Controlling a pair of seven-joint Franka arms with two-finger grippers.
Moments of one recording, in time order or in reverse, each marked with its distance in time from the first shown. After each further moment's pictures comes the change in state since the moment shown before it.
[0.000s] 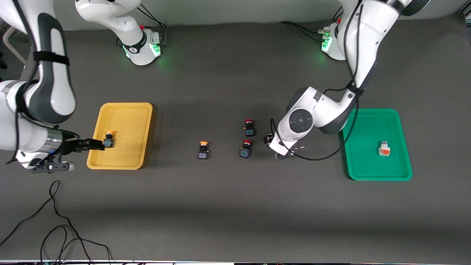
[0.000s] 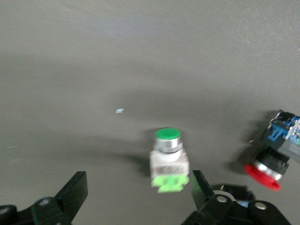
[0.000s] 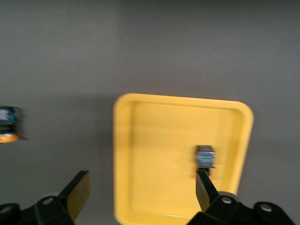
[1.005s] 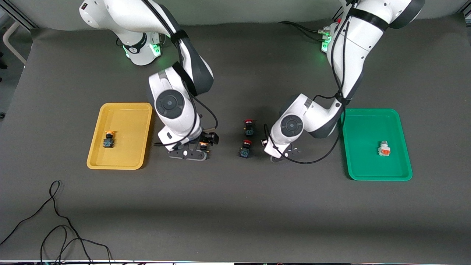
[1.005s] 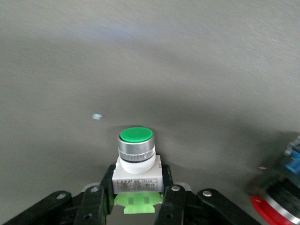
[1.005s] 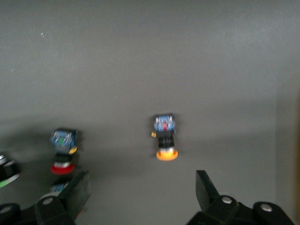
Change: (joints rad) left arm -0.039 0.062 0.041 0.054 0.010 -0.038 -0.074; right arm 0.482 0.262 0.032 0.182 0.058 0.156 0.670
